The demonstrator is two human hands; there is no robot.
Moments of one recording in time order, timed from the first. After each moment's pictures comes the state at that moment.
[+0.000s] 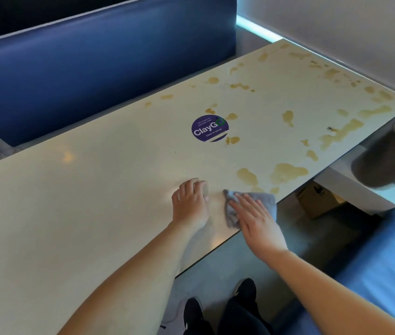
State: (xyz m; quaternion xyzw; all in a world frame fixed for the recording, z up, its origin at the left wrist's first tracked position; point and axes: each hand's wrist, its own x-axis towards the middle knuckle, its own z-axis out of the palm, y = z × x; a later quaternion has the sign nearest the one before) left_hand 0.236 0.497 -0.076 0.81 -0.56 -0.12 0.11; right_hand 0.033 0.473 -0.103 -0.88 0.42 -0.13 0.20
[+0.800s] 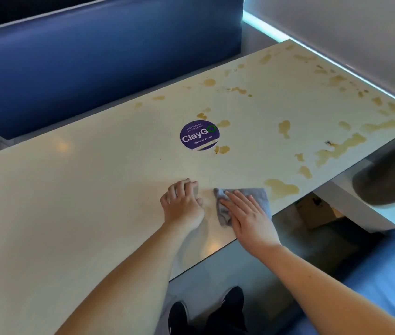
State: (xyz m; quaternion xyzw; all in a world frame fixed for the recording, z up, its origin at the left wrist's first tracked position) left_hand 0.208 0.446 -0.076 0.87 -0.48 -0.13 0.07; right_hand 0.018 0.403 -0.101 -0.90 0.39 -0.12 0.19
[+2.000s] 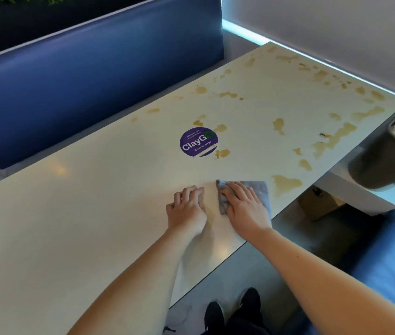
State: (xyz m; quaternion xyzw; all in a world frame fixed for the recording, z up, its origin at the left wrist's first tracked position) left_hand 0.229 0.451 -0.066 0.83 -0.53 -0.18 0.05; right_hand 0.067 0.398 -0.088 -0.86 0.48 -0.09 0.17
